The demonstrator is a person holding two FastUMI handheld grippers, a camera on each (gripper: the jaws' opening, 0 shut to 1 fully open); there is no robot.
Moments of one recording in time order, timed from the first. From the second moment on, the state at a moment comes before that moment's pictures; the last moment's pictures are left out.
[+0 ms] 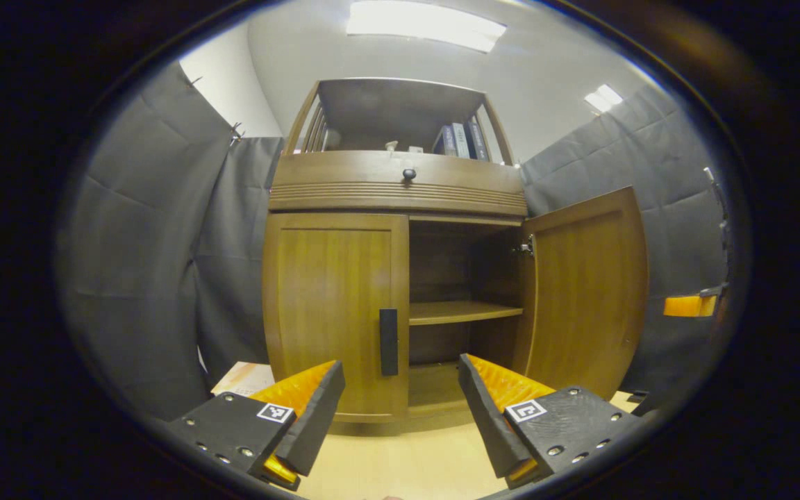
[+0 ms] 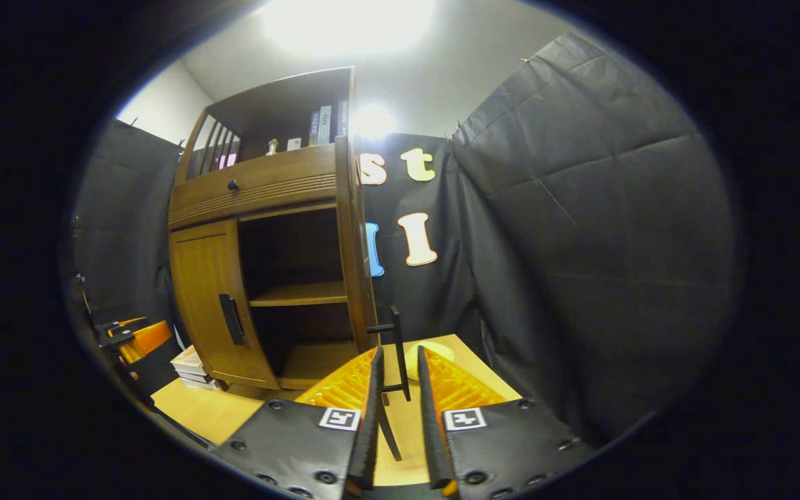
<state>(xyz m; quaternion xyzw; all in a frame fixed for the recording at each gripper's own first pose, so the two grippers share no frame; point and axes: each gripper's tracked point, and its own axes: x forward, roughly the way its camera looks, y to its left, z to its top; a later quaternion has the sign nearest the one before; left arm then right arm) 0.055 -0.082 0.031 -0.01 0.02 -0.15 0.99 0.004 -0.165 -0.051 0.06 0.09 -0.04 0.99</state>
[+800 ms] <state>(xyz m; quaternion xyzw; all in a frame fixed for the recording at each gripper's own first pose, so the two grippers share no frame) 0.173 -0.096 0.026 -0.01 0.00 -0.15 0.99 -0.040 -0.120 -0.043 -0.02 0.08 -0.04 1.00</state>
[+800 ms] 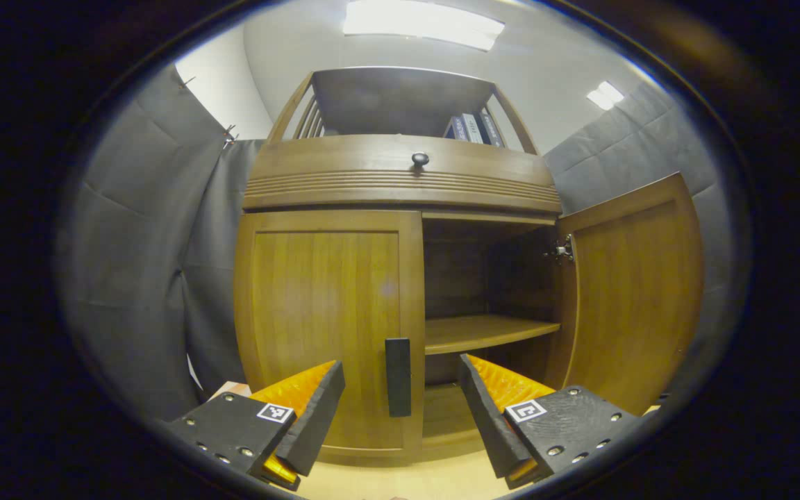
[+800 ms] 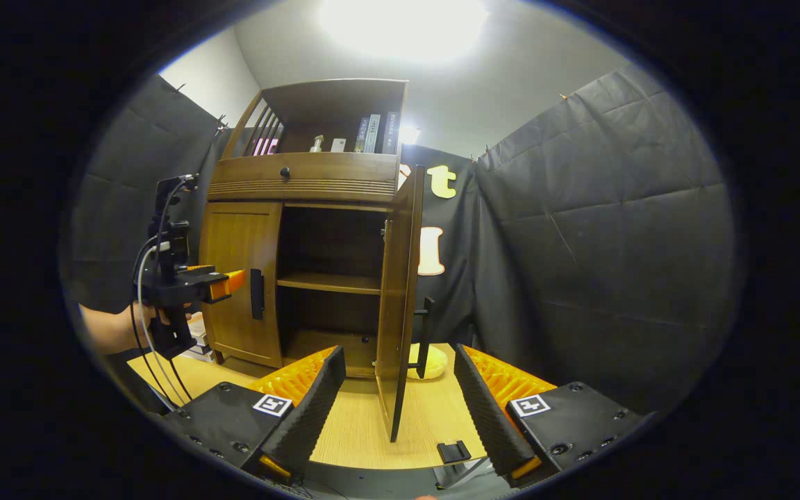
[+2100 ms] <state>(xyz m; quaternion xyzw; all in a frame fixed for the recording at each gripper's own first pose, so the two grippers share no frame) 0.288 -0.126 -0.055 0.01 0.06 -0.16 0.99 -0.067 -0.145 -0.069 0.01 0.12 -0.06 0.99</state>
